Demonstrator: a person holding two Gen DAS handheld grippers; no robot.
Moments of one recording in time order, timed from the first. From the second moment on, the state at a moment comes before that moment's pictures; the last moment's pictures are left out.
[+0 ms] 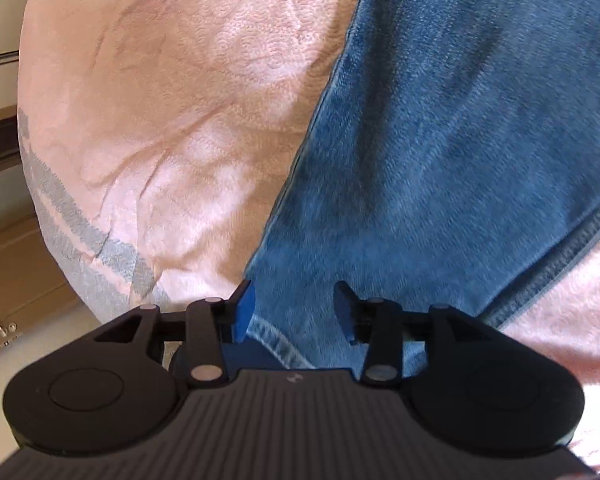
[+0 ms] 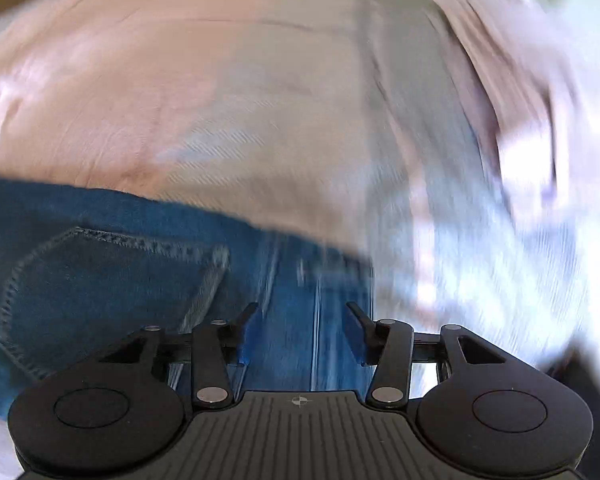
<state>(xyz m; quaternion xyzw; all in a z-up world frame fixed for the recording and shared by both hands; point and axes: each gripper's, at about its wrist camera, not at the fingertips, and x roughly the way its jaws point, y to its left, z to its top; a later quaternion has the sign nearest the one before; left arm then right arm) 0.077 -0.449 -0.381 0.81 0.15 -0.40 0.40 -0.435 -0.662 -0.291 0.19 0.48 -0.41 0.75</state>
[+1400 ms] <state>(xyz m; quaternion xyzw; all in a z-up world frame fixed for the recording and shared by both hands) 0.113 -0.264 -0.397 0.74 -0.10 -0.50 0.45 -0.217 -0.396 -0.266 0.22 0.49 -0.33 0.78</state>
